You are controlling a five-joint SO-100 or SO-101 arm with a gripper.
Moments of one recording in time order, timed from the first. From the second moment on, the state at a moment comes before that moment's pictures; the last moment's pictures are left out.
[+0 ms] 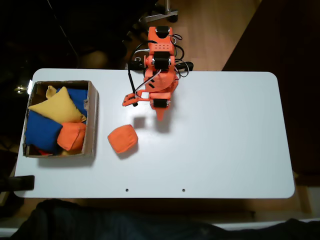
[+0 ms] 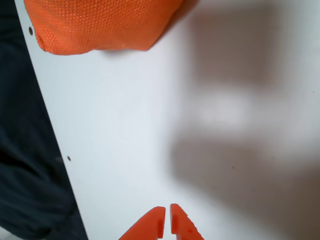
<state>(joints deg) 1.1 188.6 168.0 77.9 1.1</state>
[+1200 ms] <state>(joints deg) 2.4 174.8 166.6 64.2 0.1</state>
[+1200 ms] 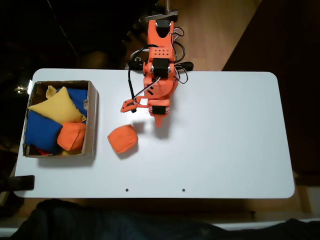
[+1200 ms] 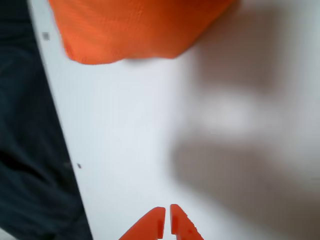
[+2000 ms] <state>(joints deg) 4.9 156.1 148.9 64.2 -0.2</state>
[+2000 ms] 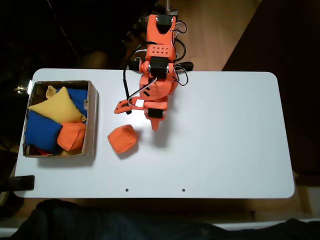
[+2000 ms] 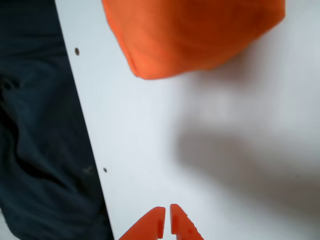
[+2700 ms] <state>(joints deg) 11.6 140.1 137.9 65.4 -1.4</state>
